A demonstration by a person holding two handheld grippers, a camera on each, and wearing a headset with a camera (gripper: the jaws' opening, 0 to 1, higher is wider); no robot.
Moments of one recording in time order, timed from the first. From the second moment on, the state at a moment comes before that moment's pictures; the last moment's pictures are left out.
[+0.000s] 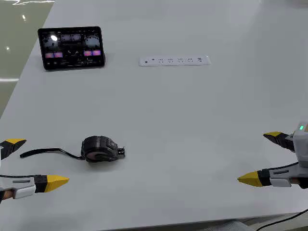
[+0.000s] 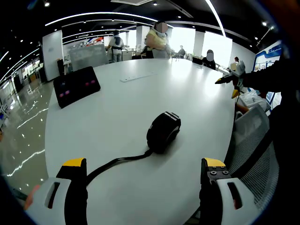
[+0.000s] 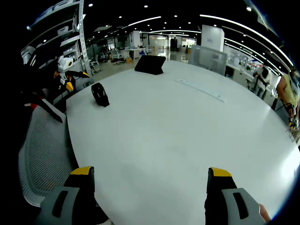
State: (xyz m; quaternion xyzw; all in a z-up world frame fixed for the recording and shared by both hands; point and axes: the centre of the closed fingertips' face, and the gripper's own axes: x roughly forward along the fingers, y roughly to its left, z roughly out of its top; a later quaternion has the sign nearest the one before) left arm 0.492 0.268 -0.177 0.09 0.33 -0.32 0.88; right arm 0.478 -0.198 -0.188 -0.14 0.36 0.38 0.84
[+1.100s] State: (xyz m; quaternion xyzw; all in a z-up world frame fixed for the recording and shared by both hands) left arm 0.514 0.252 -0.170 0.14 0.33 -0.37 0.86; right arm 0.499 -0.190 -0.178 -0.17 0.34 0.40 0.83
